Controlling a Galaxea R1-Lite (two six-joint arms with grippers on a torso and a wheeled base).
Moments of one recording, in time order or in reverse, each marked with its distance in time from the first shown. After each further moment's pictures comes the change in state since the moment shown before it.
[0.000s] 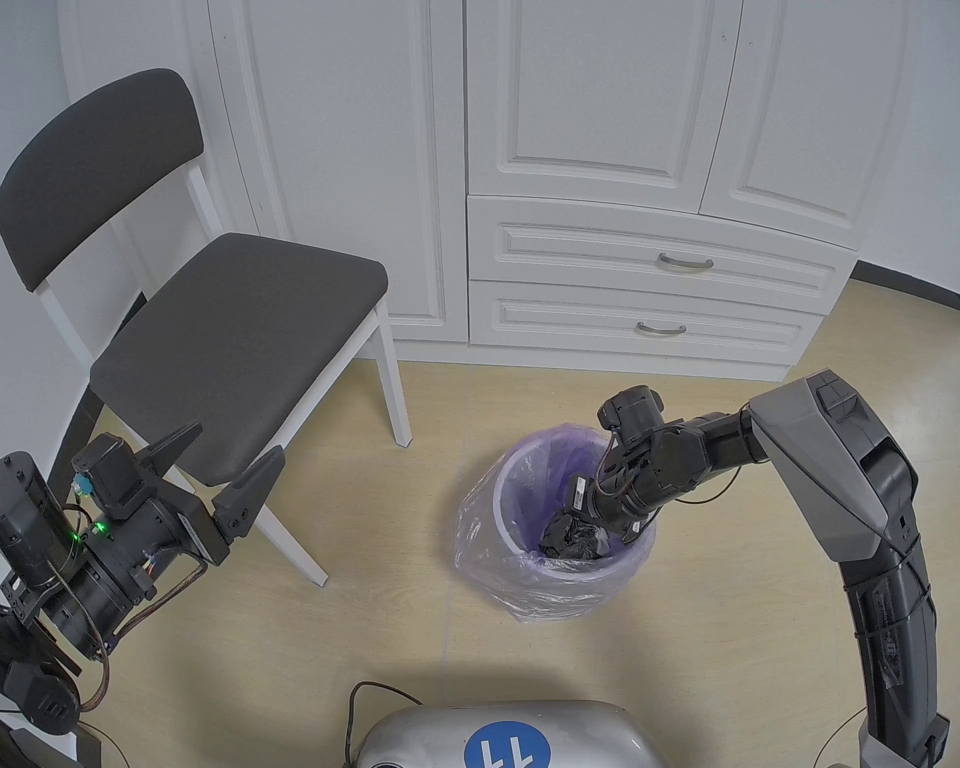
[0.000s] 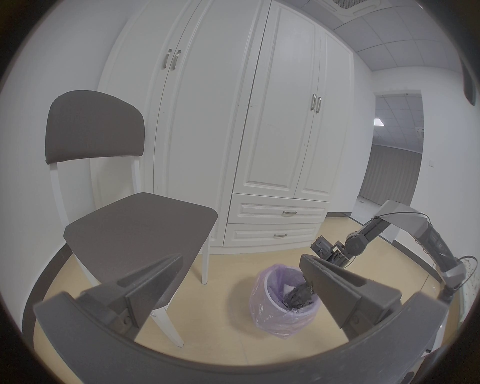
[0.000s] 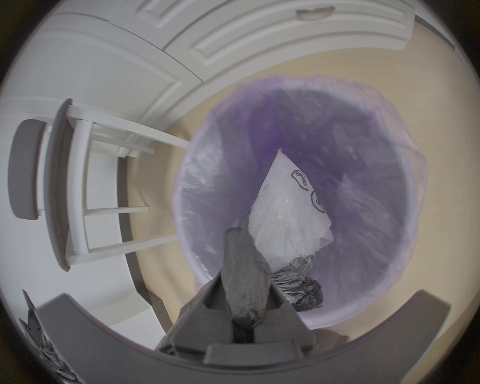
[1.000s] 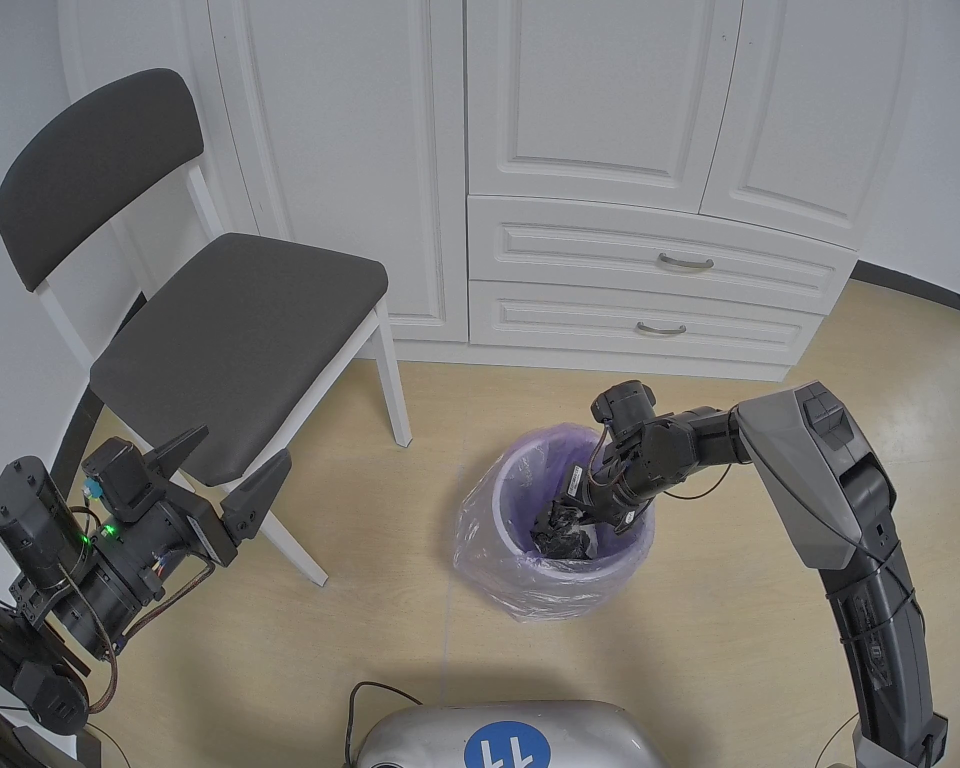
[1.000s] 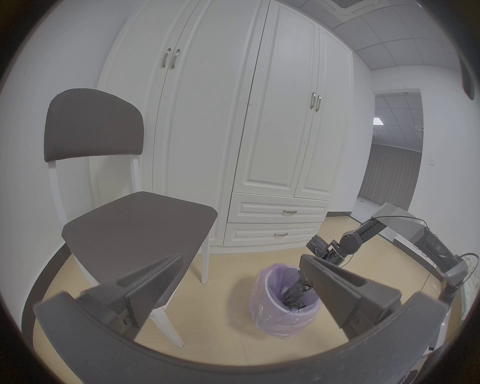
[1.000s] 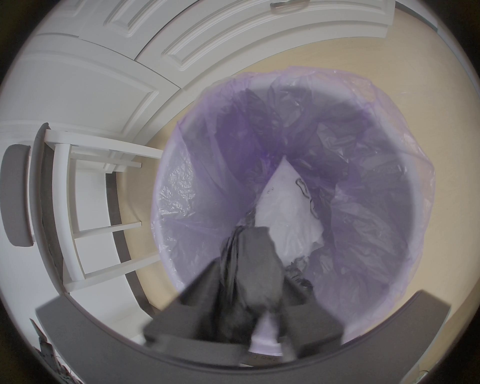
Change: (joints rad) left arm -0.001 0.055 0.016 -0.071 0.000 0.005; right arm -0.010 0.090 -0.184 0.089 -0.037 0.091
